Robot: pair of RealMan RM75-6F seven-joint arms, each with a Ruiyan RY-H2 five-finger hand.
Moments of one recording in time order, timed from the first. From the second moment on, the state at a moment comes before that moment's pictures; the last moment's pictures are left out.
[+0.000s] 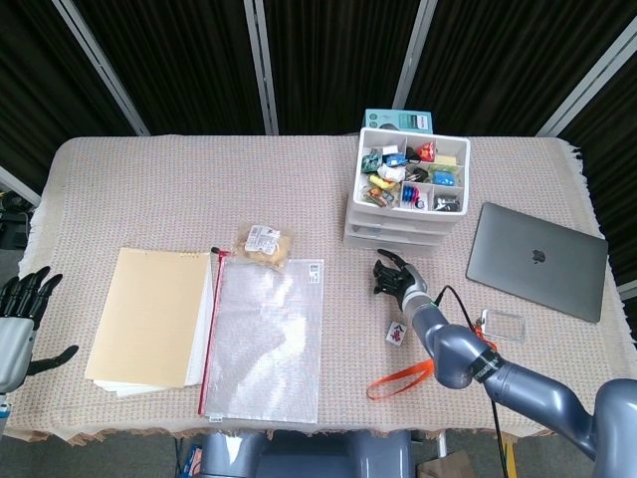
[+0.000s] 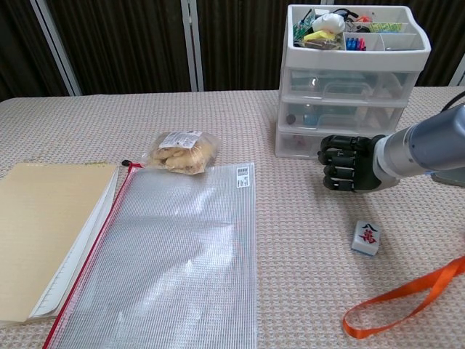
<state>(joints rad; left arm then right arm) -0.09 -1.10 -0.03 -1.64 1.53 1.49 0.05 0.83 -1.62 0.57 -1.37 0.25 0.66 0.30</state>
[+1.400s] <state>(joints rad) -0.10 -1.09 -0.02 -1.66 1.52 1.47 0.03 0.84 -1.63 0.64 -1.27 0.54 0.57 0.20</state>
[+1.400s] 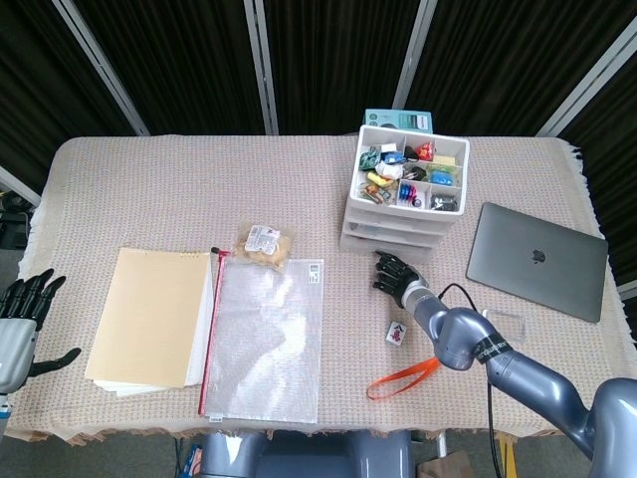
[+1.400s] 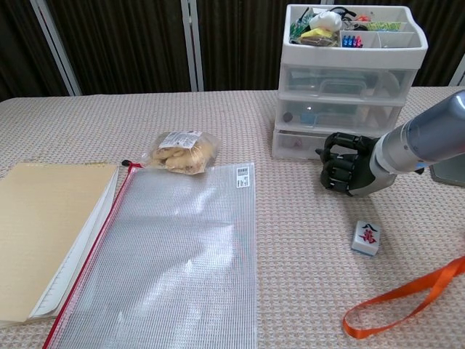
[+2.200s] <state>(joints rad) -0.09 -1.10 -0.01 -1.64 1.56 1.49 0.04 0.71 -1.52 0.60 -1.56 0.46 0.64 0.22</state>
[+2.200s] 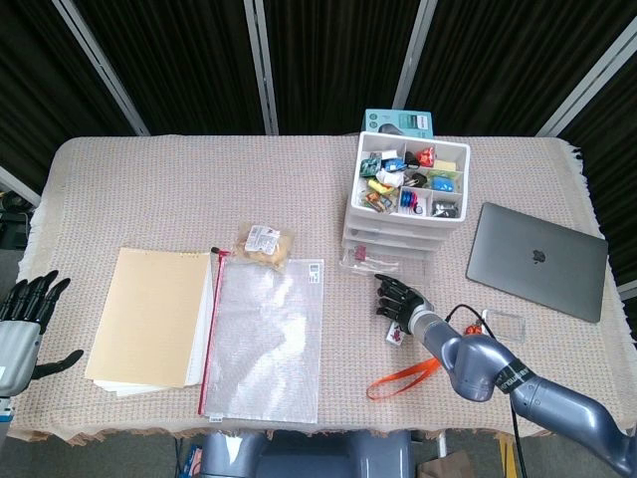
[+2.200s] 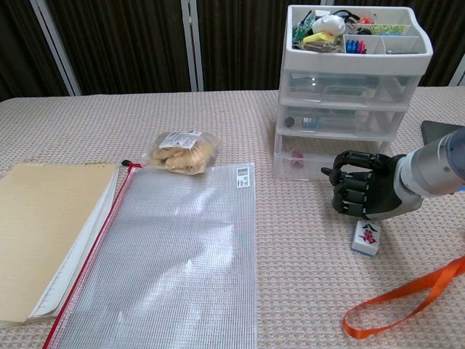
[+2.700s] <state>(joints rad) -0.08 -1.12 -0.01 -1.62 1.58 1.52 0.04 0.65 -1.43 0.54 -1.77 0.27 0.65 0.20</state>
